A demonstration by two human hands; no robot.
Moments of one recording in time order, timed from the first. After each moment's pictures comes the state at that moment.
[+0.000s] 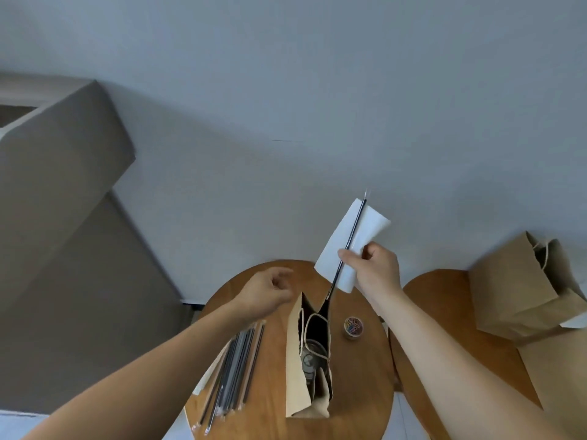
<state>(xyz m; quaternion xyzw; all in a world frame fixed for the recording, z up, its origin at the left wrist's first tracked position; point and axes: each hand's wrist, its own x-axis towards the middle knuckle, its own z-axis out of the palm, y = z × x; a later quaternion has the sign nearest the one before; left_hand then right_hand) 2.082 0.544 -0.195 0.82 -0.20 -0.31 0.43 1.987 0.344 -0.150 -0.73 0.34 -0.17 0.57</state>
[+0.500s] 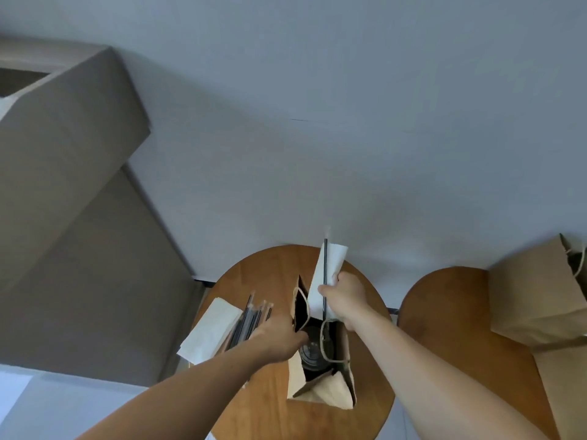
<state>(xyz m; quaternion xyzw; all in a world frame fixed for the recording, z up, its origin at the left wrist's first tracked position) 2.026 0.547 -0.273 0.87 -0.18 -0.40 0.21 2.002 0.384 -0.232 -0.78 0.38 0.06 0.49</state>
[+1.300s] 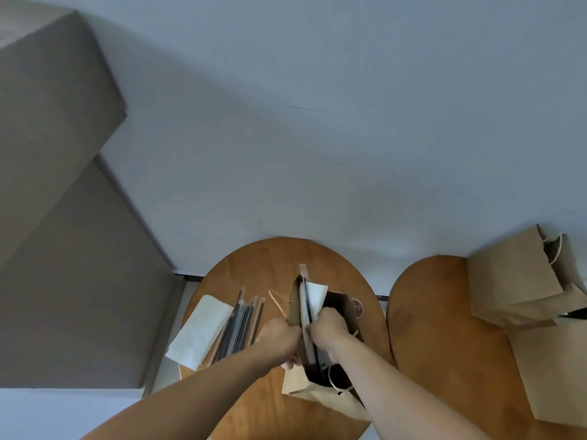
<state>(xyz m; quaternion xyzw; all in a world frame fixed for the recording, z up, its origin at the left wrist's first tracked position) 2.026 0.554 -0.279 0.79 -0.07 -0.48 0.39 1.979 0.430 -0.279 -0.78 0.43 0.21 0.41</state>
